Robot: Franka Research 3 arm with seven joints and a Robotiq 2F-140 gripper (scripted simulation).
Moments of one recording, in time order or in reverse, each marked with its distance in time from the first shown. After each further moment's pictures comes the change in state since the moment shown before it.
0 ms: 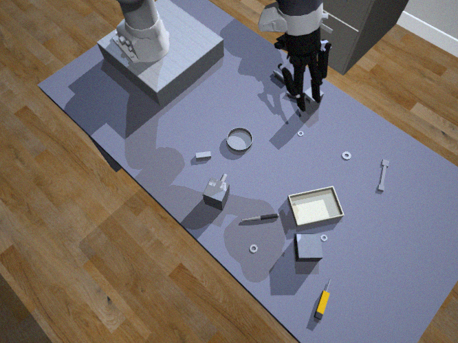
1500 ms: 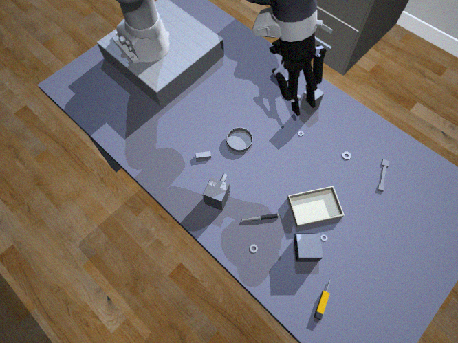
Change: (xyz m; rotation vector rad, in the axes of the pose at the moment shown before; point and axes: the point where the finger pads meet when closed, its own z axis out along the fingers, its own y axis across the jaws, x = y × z) arm -0.003 -0.018 0.002 0.004 0.009 0.028
